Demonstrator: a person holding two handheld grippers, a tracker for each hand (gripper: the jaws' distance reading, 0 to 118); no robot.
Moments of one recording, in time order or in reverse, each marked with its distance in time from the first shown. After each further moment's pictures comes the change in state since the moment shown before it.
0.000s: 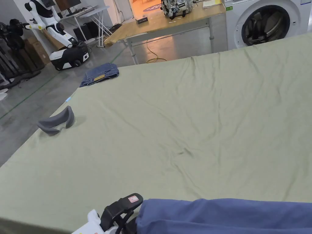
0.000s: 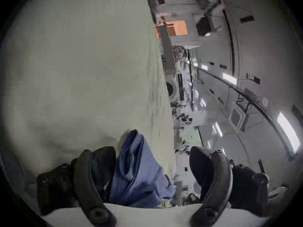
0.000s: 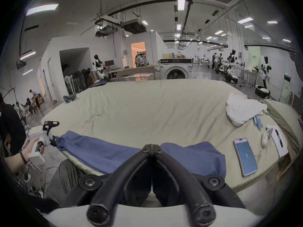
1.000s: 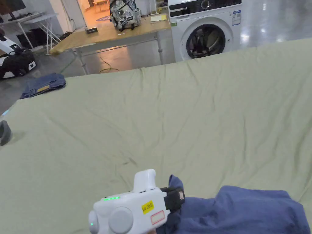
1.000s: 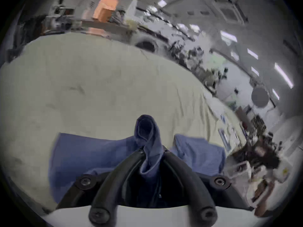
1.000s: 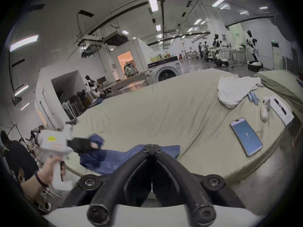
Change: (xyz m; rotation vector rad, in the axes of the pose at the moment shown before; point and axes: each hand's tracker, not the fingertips) left arm 0.162 -0.181 -0.193 -0.379 0.342 -0.889; right arm 0.026 -0.006 0.030 0.061 0.004 -0.263
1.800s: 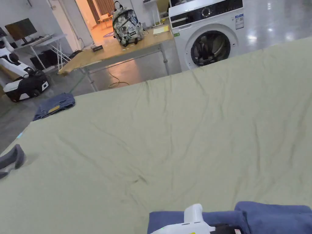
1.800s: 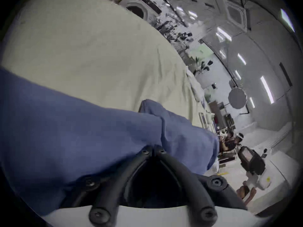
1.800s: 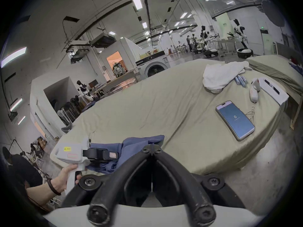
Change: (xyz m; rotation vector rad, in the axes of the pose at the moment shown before) left arm -0.005 -0.028 -0.061 -0.143 -0.300 0.198; right arm 0.041 -0.018 0.010 -0.041 -0.052 -0.102
